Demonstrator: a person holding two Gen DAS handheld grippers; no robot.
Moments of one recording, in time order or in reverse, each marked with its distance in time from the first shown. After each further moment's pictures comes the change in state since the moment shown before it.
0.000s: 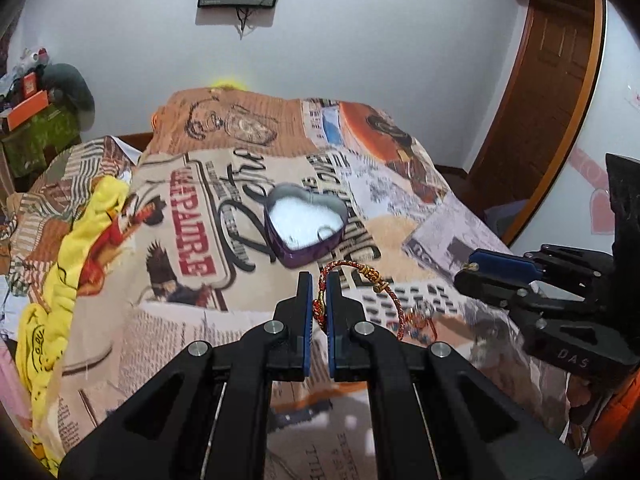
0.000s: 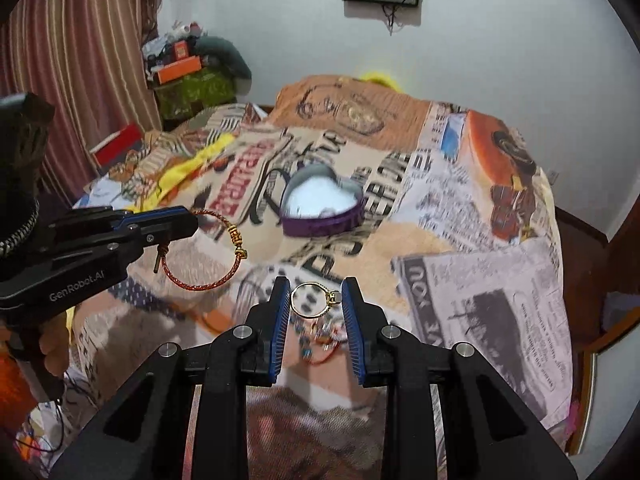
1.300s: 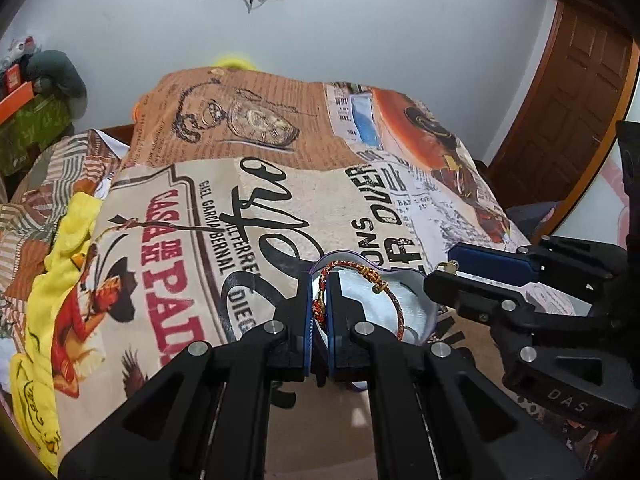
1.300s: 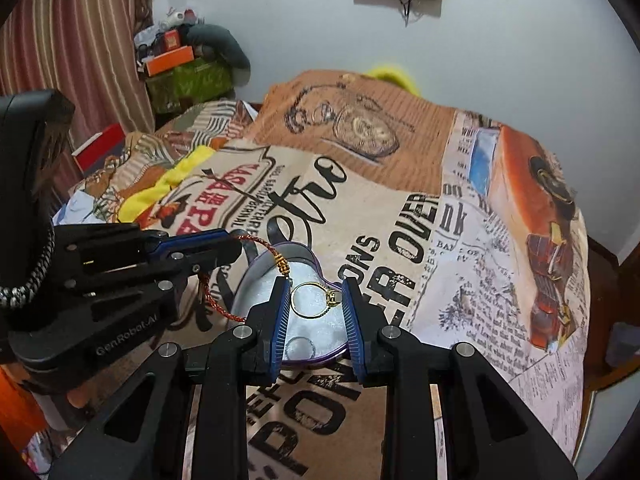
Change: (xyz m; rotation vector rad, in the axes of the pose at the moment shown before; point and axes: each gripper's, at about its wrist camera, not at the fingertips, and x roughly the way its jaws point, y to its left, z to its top) left arm 0.137 0.056 0.078 -0.019 0.099 0.018; right arm 0.113 -0.024 0.089 -0.044 0.065 0.031
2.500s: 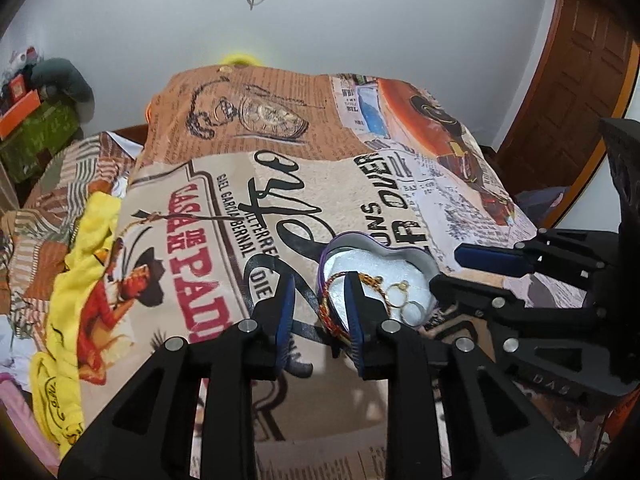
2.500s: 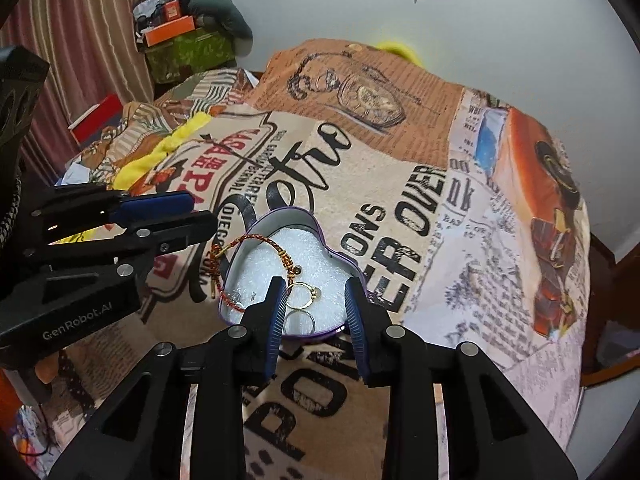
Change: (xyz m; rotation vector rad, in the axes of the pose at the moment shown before) left arm -0.030 -0.002 -0.006 0.035 0.026 0.051; right arm 0.001 0.006 -0.005 -0.031 0.095 -0.018
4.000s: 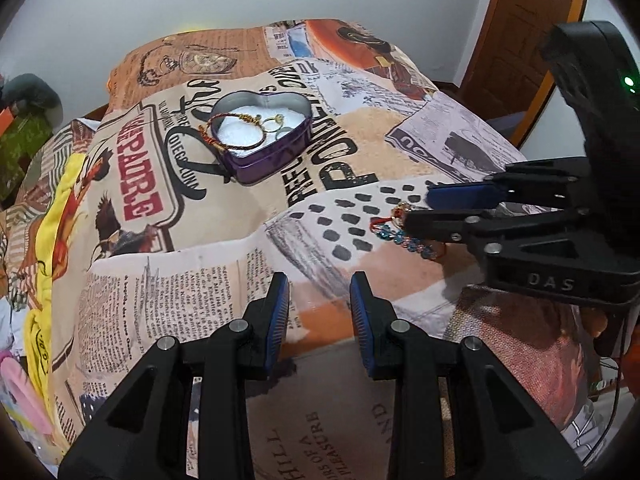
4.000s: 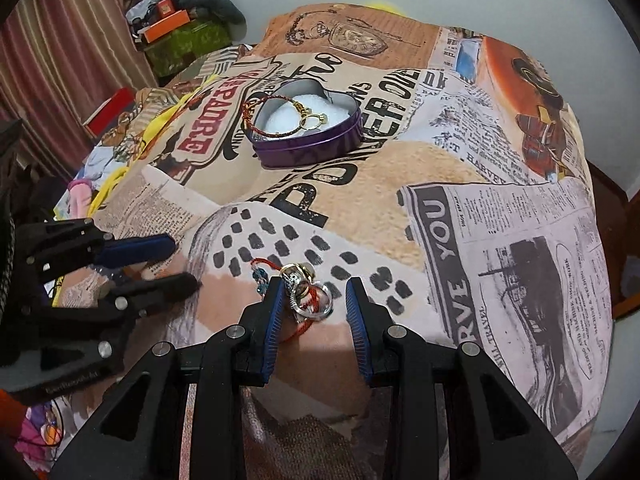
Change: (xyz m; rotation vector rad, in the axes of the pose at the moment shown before) left arm -0.042 -0.085 -0.122 0.157 0.143 -0.058; right arm -0.038 0.001 -0.116 0.123 0.079 0.082
